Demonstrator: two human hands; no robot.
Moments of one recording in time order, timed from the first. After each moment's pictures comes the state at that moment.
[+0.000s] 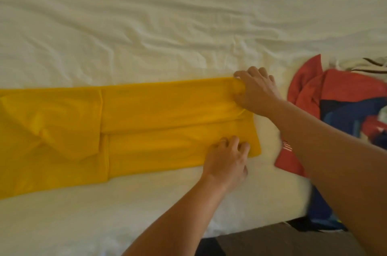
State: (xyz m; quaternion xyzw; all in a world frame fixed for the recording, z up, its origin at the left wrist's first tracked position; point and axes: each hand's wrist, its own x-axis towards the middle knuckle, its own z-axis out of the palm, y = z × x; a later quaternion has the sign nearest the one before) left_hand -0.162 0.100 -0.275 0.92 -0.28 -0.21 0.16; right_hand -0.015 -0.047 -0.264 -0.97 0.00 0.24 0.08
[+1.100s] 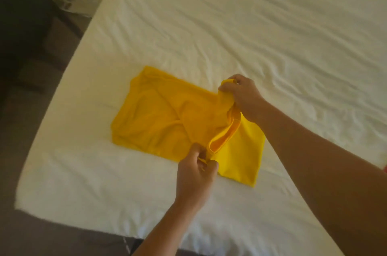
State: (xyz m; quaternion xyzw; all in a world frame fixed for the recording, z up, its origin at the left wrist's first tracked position) left_hand -0.198 0.400 -0.208 0.75 0.28 0.00 0.60; right_hand 0.030 0.326 -0.211 -0.78 0.12 0.31 0.53
